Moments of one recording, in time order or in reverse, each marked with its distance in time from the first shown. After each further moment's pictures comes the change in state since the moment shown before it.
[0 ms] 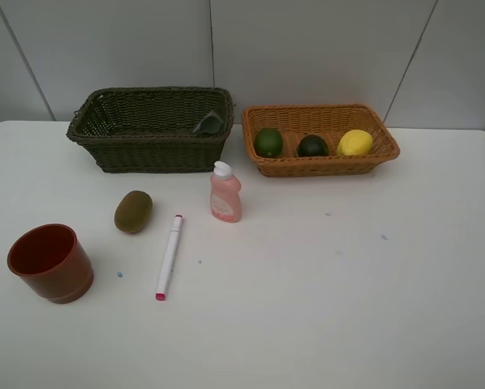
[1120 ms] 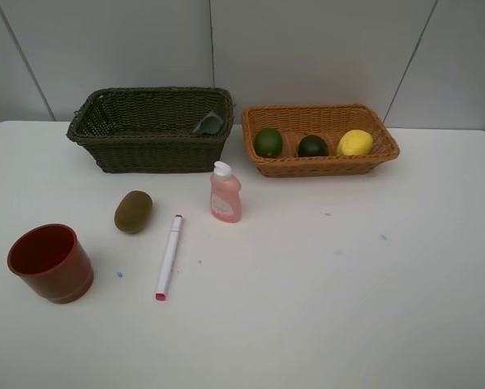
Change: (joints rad) left arm 0.000 0.000 0.000 0.000 0.000 0.000; right arm 0.002 -1.020 0.688 0.335 0.321 -0.150
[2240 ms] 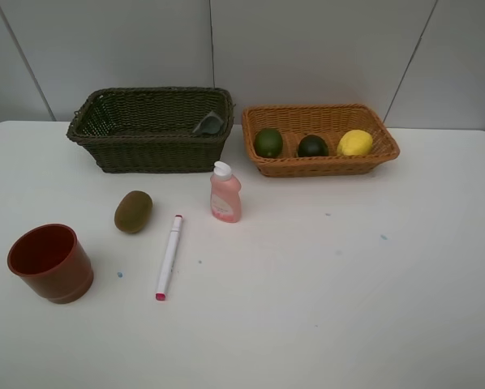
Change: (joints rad) left arm 0.000 0.000 0.000 0.000 0.000 0.000; right arm -0.117 -0.105 0.061 -0.056 -0.024 0.100
